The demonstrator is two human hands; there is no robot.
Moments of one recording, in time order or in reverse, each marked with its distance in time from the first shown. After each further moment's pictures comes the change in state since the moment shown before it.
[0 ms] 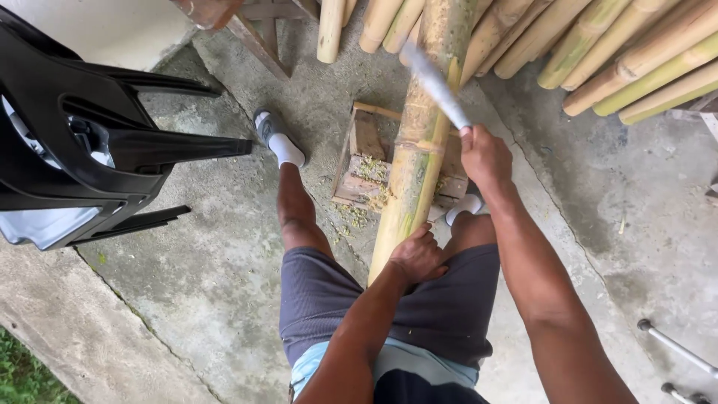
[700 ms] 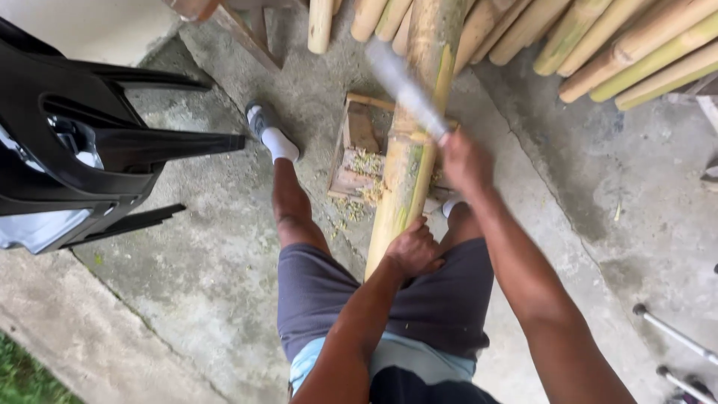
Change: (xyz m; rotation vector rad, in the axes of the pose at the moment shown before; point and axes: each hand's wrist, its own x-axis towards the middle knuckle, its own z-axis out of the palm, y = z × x) left_hand 0.003 -0.005 0.002 0.019 -0.002 0.046; right_hand -0.013 0.010 0.028 0.164 0.329 -0.069
